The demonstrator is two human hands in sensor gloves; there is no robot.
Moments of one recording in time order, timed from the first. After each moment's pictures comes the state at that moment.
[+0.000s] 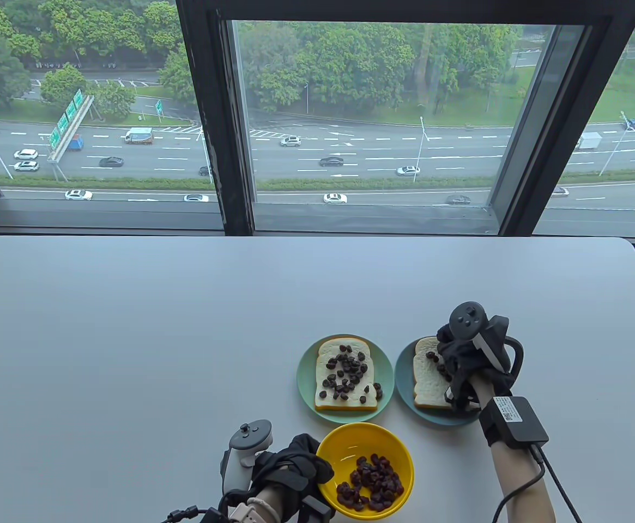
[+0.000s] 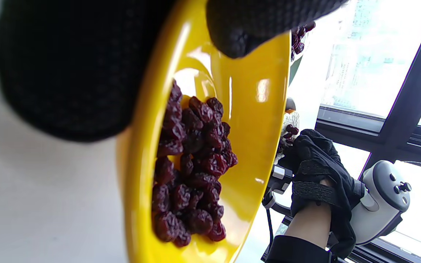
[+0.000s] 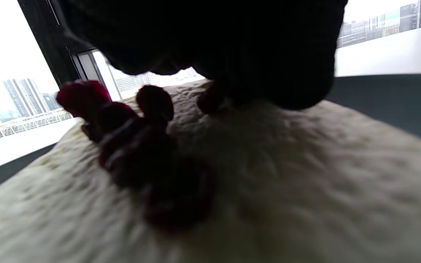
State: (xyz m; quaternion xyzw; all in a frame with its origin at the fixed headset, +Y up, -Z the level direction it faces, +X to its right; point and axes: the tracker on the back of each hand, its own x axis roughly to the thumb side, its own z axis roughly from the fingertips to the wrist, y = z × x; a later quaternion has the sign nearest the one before) left_hand -0.102 -0.786 -0.264 -0.39 0.09 0.65 0.65; right_hand 0.250 -0.742 -0.461 -0.10 0.00 0.99 0.14
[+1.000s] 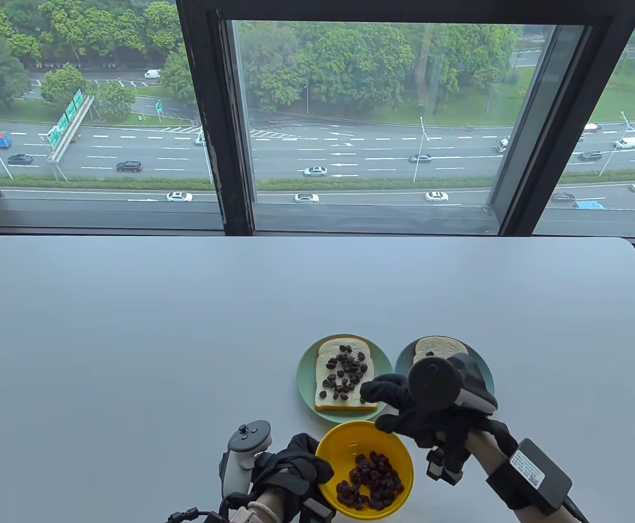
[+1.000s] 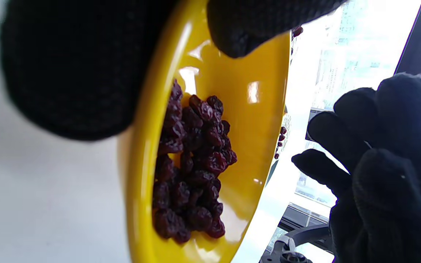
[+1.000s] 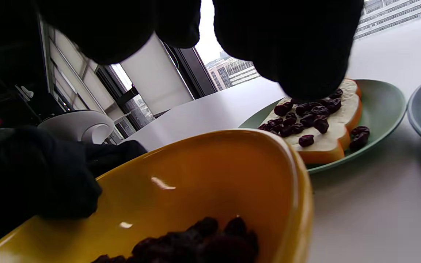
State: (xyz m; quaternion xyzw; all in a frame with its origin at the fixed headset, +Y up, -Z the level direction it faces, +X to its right) left_hand -0.103 -0.783 -0.263 -0.36 0.09 0.65 0.66; right_hand 0.124 -0.677 -0.325 0.35 0.14 0.90 0.22
